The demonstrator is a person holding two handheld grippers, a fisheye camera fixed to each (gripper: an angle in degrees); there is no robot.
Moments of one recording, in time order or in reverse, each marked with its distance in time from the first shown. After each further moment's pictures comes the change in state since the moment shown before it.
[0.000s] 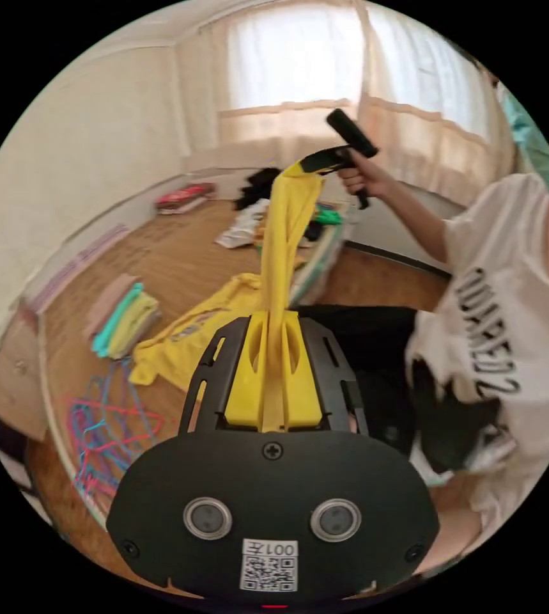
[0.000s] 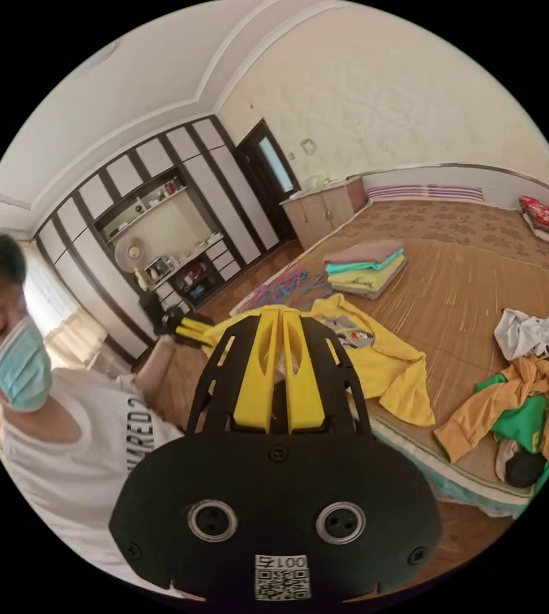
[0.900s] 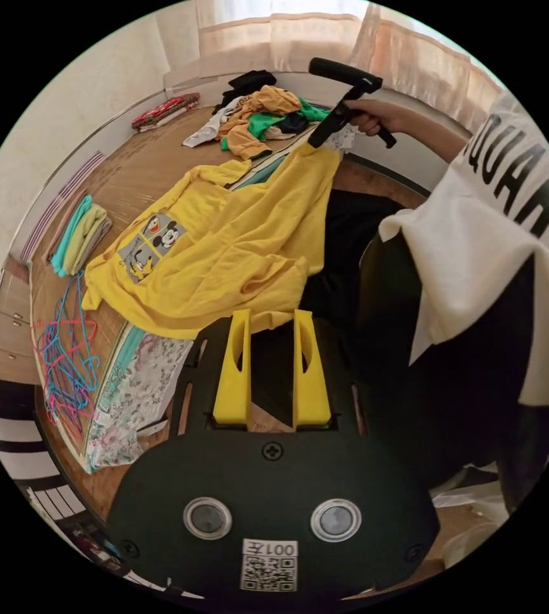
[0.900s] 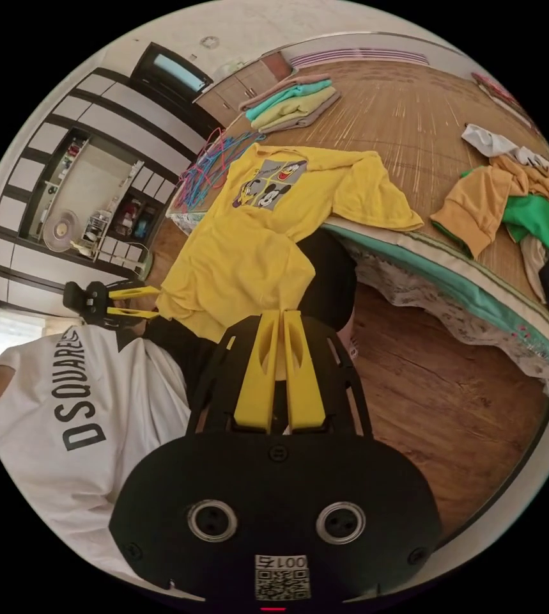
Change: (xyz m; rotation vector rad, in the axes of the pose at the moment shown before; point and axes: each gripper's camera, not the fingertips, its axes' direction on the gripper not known) left arm 0.149 0.047 0.068 -0.390 -0.082 -0.097; right arm 0.037 0.177 0.082 -0.468 0.146 0.328
